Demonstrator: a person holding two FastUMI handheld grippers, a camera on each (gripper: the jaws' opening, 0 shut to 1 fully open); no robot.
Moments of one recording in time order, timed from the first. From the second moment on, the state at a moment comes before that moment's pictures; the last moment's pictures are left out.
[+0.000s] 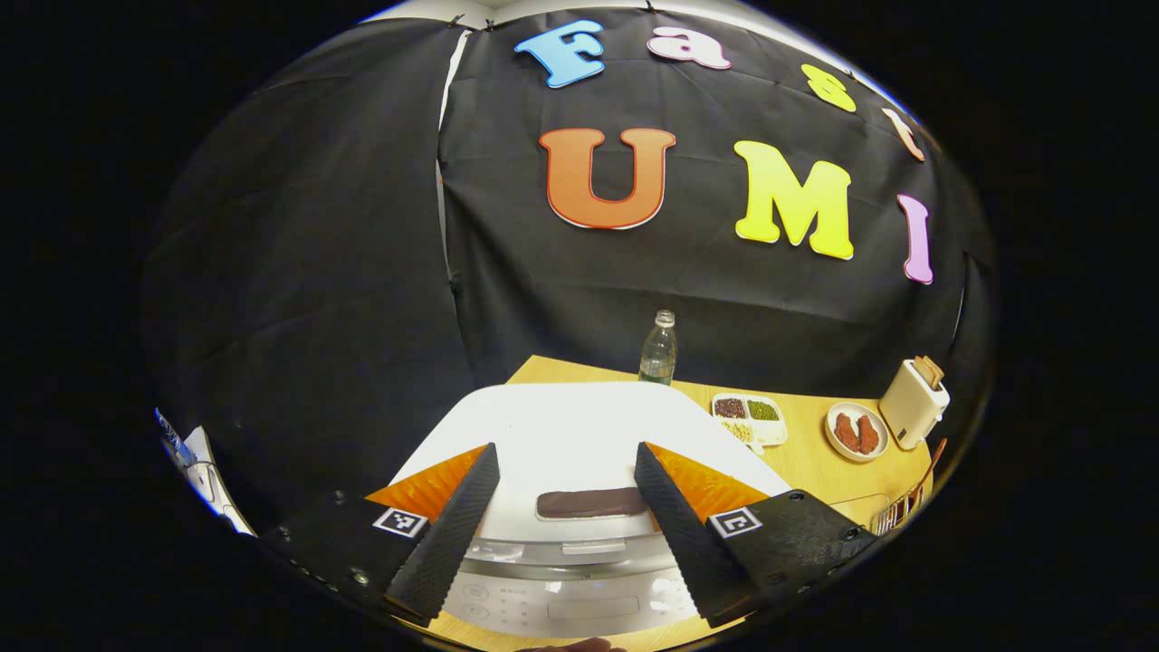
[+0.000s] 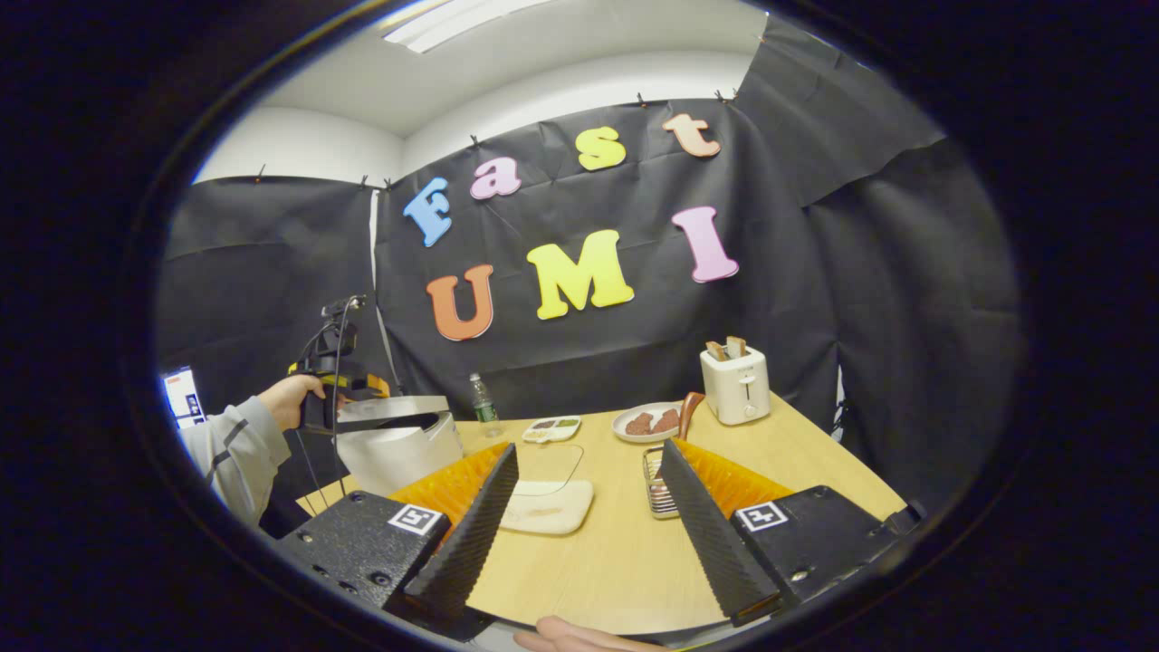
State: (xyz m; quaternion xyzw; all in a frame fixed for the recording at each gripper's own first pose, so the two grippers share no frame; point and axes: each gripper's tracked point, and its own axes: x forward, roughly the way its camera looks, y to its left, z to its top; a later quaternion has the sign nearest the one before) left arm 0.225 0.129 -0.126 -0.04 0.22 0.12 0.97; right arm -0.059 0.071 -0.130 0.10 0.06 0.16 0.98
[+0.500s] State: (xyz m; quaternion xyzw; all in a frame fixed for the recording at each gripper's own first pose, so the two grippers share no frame) left arm 0.203 0.104 -0.137 -0.05 0.21 0.11 0.97; right arm -0.090 0.069 -0.125 0.08 0.03 0.15 0.99
